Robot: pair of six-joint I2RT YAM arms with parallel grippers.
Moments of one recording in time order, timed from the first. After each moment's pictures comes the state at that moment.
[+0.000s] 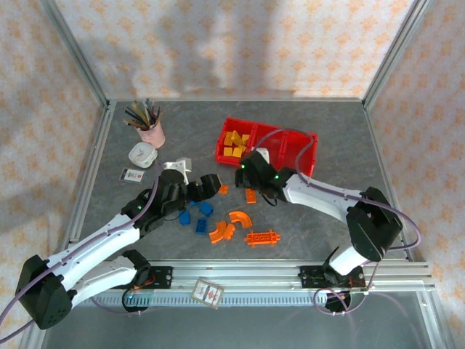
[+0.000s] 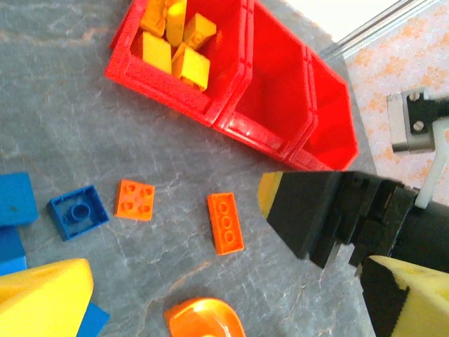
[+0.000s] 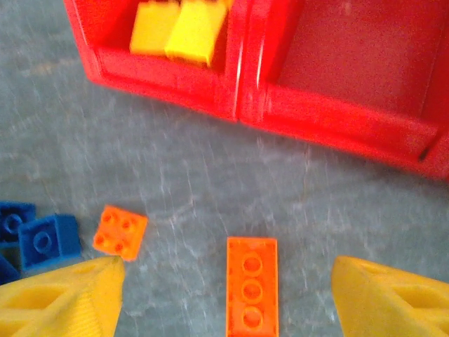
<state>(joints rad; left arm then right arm) -0.64 0.94 0.60 -0.19 -0.02 -0.86 0.81 1.54 1.00 -0.41 0.27 0.68</state>
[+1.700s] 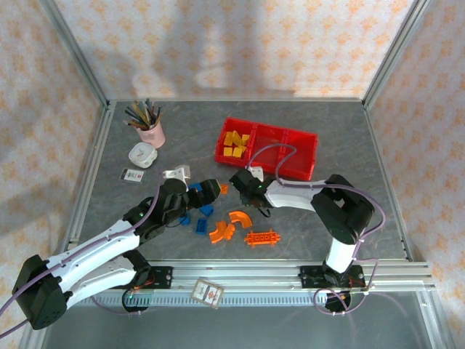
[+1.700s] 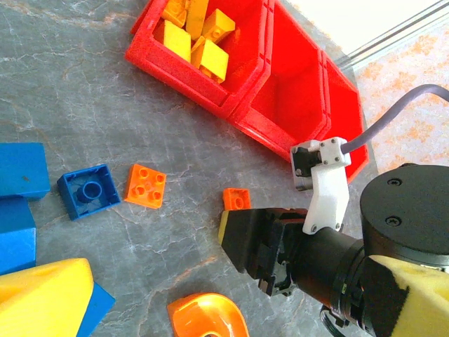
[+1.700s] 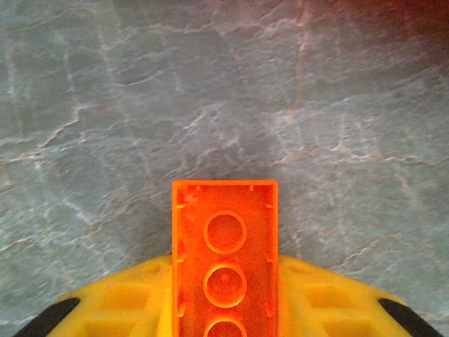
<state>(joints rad) -0.69 0.91 0.53 -0.14 -0.11 -0.94 0.85 1.77 0.98 -0.39 0.32 0.72</state>
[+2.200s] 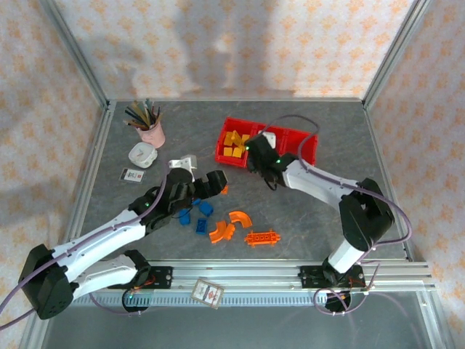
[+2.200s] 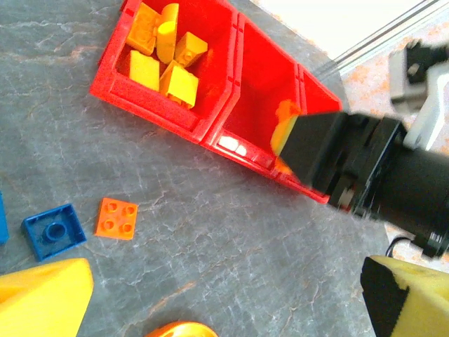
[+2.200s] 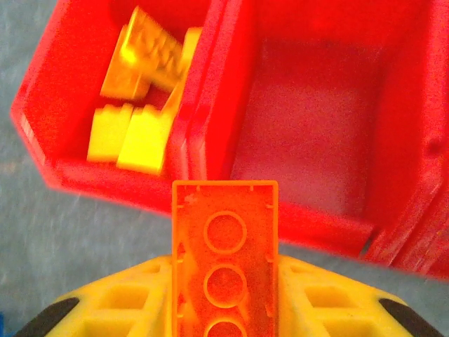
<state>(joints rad) -0.69 1.03 0.67 -0.14 -0.12 -0.88 0.66 1.64 1.18 -0.41 0.32 0.63</state>
